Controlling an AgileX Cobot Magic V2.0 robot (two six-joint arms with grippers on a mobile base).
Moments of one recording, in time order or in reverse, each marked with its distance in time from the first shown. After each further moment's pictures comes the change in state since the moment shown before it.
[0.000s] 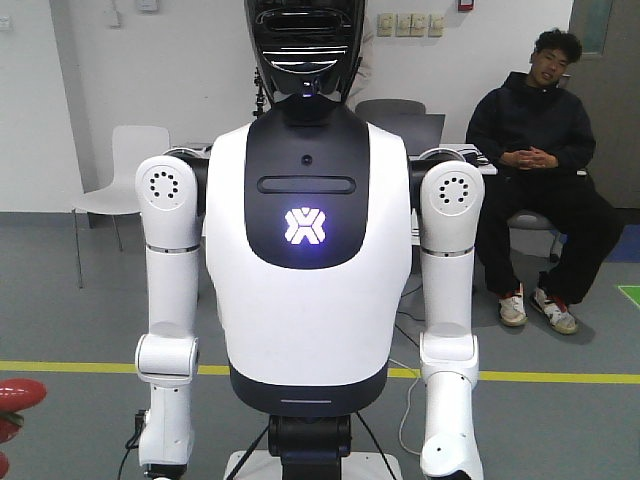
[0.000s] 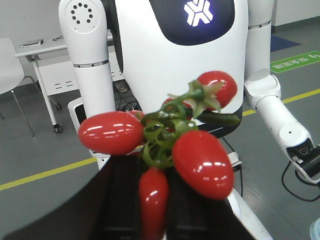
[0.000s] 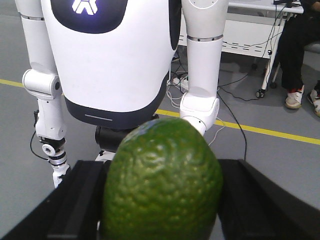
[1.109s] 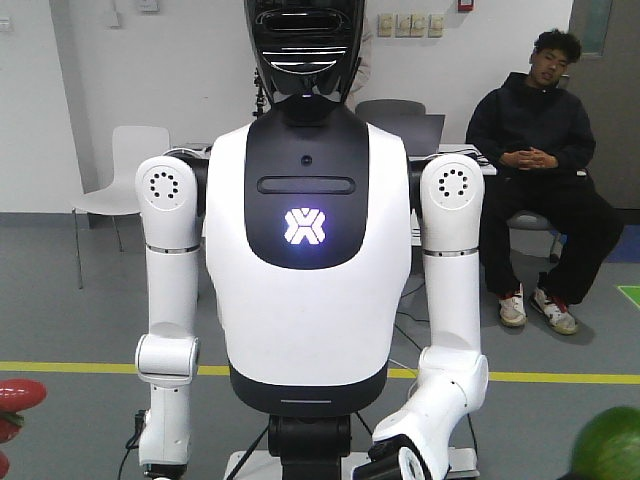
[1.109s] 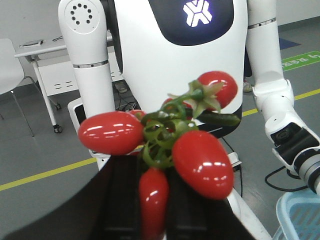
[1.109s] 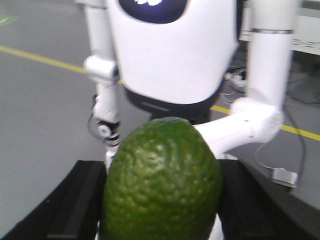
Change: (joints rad) left arm 0.000 0.000 0.000 0.000 0.000 0.000; right arm 0.071 0.062 0.000 0.406 -0.035 -0.395
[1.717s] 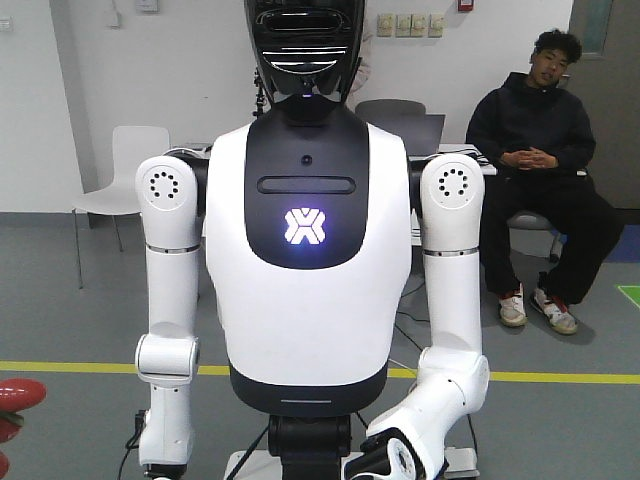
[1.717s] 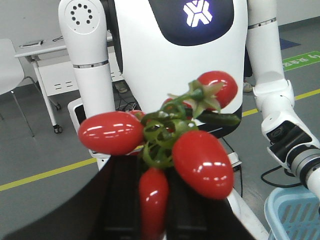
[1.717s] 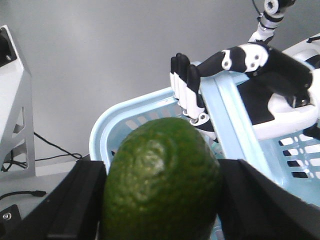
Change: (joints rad) left arm 0.000 0.000 0.000 0.000 0.000 0.000; right arm 0.279 0.336 0.001 0.329 0.178 -0.374
